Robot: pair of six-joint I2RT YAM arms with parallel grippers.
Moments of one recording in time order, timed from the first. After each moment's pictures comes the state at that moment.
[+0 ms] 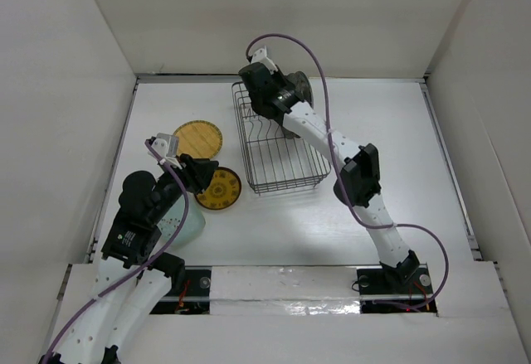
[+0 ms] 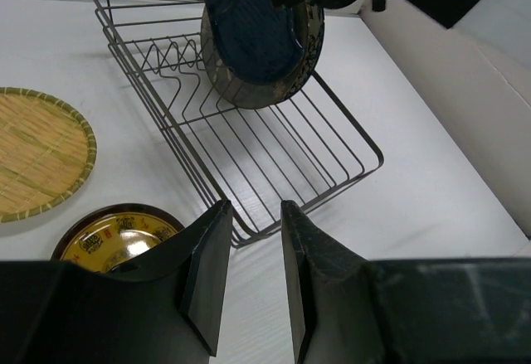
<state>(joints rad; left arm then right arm) -0.36 0.50 0.69 -0.29 0.18 -0.38 0.75 2.36 2.47 -0.67 1.03 -0.18</state>
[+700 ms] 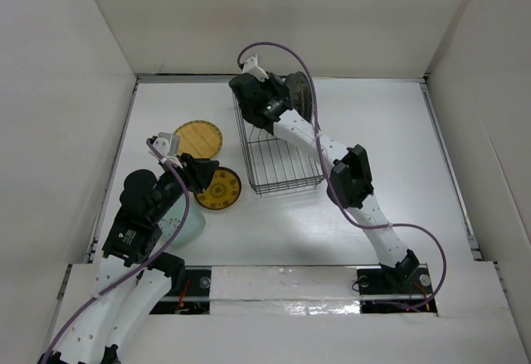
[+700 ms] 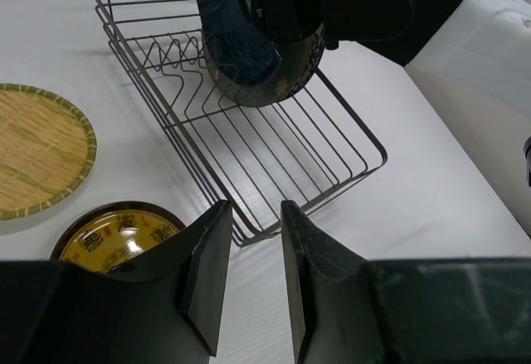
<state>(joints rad) -0.36 0.51 0.69 -0.29 0.18 -0.38 0.79 2.44 2.45 -0.56 1.10 -0.19</state>
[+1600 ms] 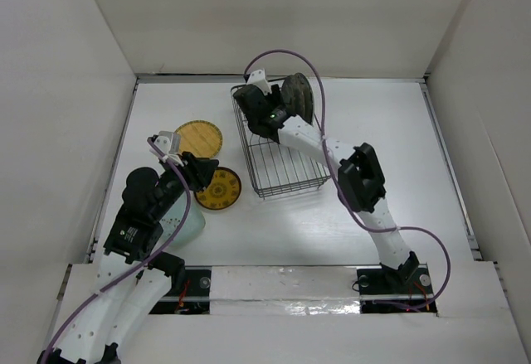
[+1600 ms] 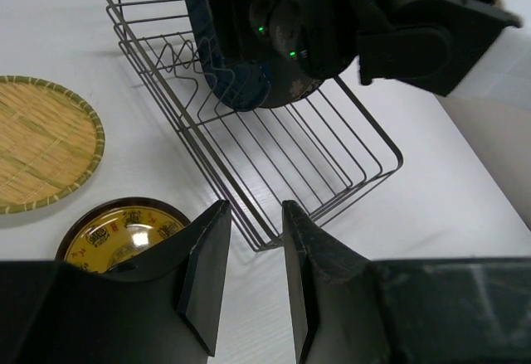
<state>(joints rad) -0.36 0.53 0.69 -0.29 0.16 -0.38 0.80 2.33 2.16 -0.48 0.88 0.11</state>
